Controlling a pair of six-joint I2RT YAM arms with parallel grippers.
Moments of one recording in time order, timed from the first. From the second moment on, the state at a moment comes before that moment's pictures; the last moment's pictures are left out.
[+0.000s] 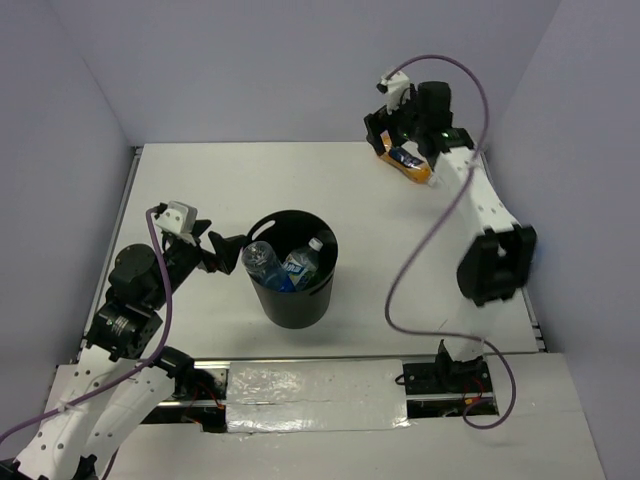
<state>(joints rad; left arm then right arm) -0.38 0.54 0.75 -0.26 0.09 -0.14 0.19 1.66 1.70 -0.33 -0.40 -0.33</state>
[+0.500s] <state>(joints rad) -0.37 0.57 0.75 -0.25 0.09 -0.13 0.10 2.48 2.20 -0.60 0.14 -0.69</state>
